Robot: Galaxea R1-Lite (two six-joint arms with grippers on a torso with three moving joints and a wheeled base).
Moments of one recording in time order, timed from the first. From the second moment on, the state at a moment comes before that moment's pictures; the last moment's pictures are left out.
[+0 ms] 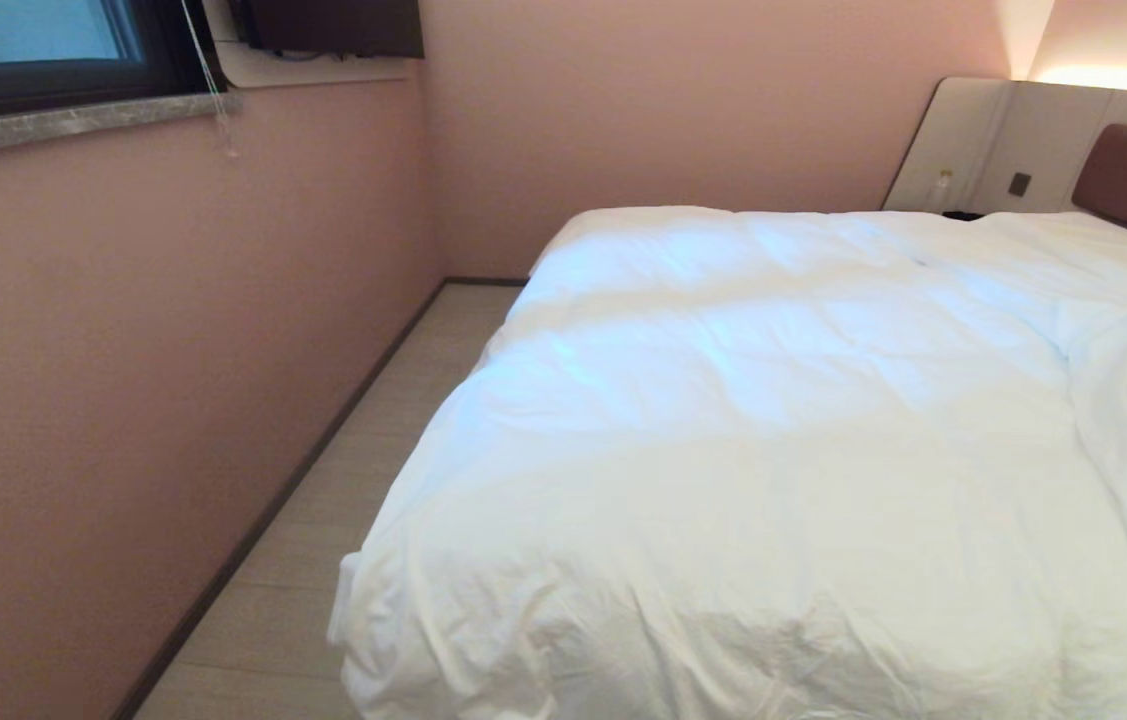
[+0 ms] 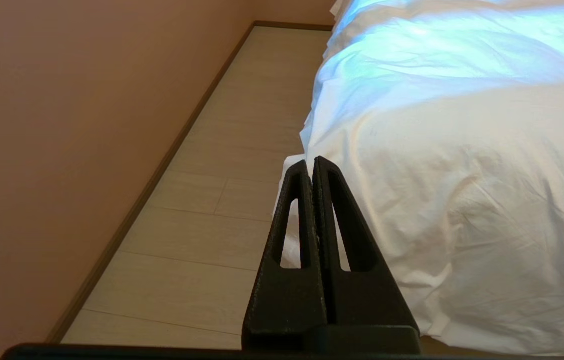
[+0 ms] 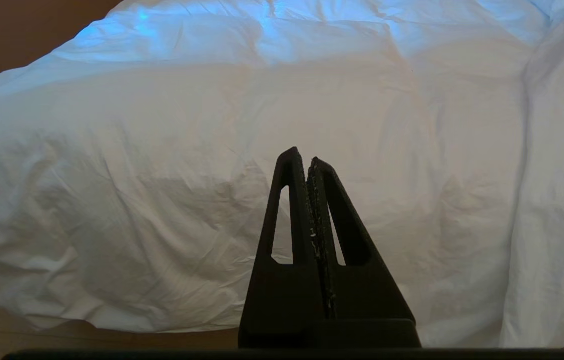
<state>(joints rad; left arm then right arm) -0.01 0.00 0.00 -0.01 0.02 -0.04 0.00 0.00 0.00 0.00 0.01 -0.02</state>
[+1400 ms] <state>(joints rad) 0.00 0.00 0.00 0.00 0.03 -0.03 0.00 0.00 0.00 0.00 0.01 -0.02</state>
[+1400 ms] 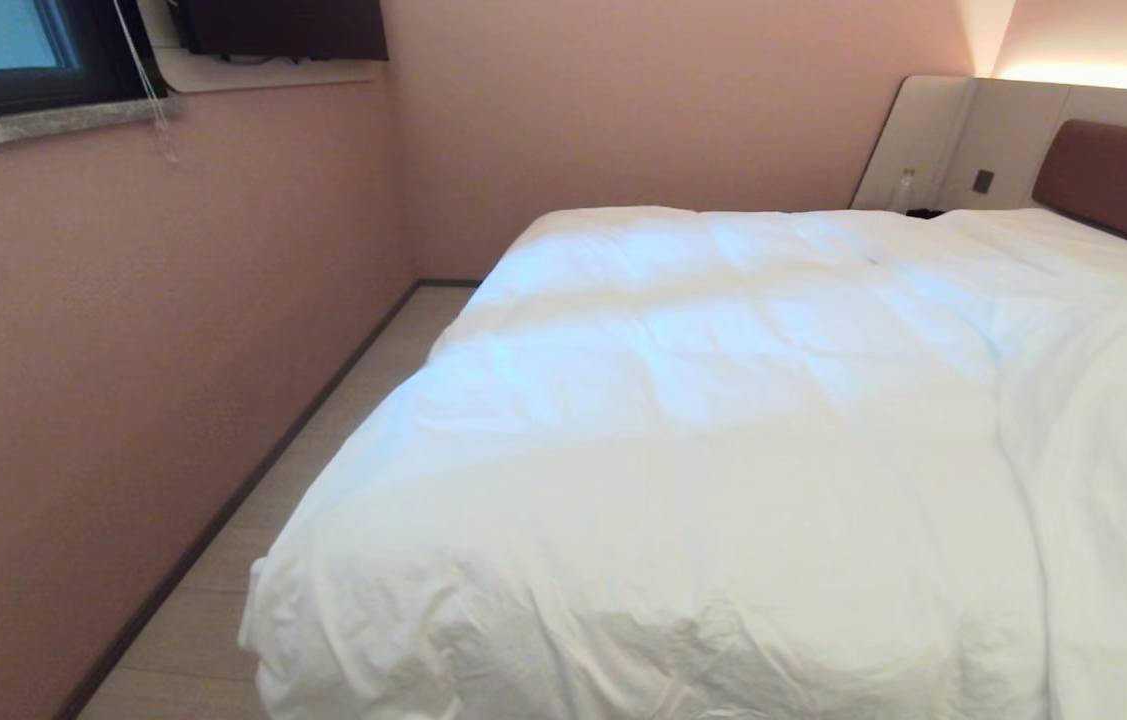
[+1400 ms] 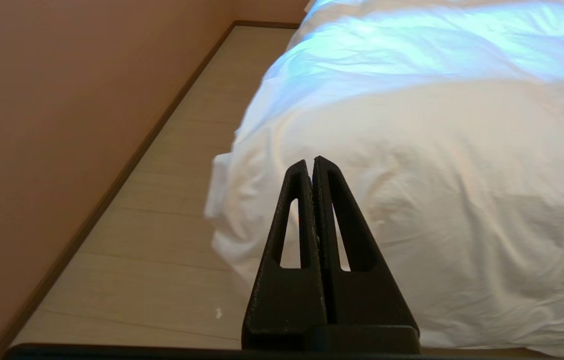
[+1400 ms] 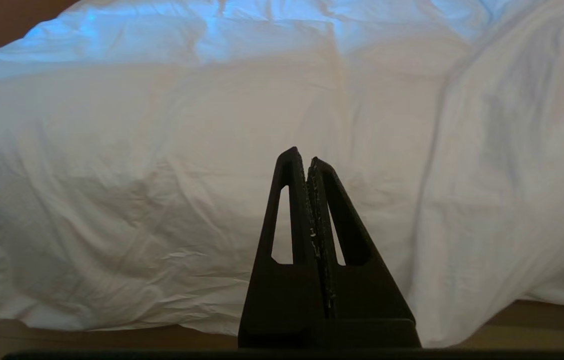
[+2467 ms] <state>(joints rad) 0.00 0.00 0.00 -0.01 0.03 -0.03 0.00 0.00 0.00 0.00 0.01 -0.02</state>
